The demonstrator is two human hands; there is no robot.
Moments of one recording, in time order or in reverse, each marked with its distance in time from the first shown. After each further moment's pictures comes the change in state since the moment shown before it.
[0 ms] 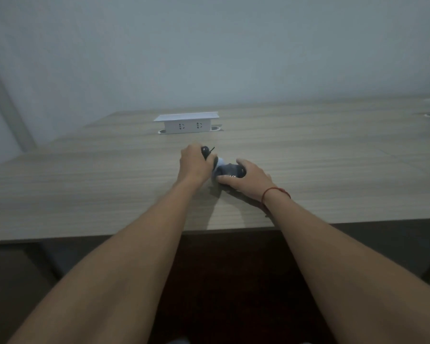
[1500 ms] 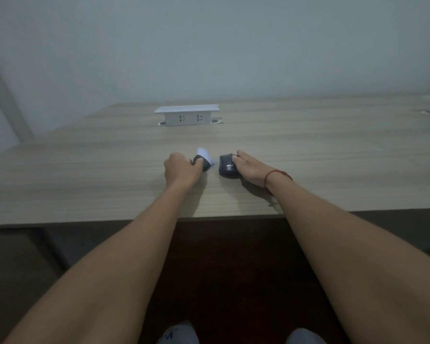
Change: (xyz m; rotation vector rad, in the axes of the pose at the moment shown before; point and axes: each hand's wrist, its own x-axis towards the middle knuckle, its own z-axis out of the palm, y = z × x) left_hand -0.023 -0.034 -0.009 -0.059 0.061 -0.260; right_hand 0.011 -0.006 -0.008 0.066 -0.134 0.006
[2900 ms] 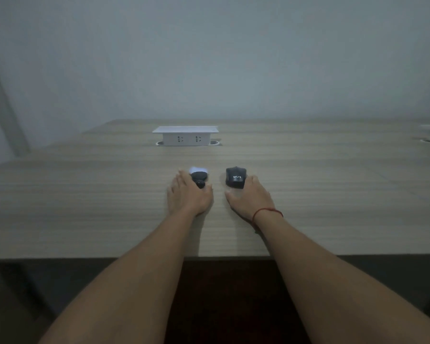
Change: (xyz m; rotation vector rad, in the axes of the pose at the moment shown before) left_hand 0.021 0.000 0.038 0.470 -0.215 0.054; right_hand 0.013 0.013 0.012 -0.296 0.337 0.008
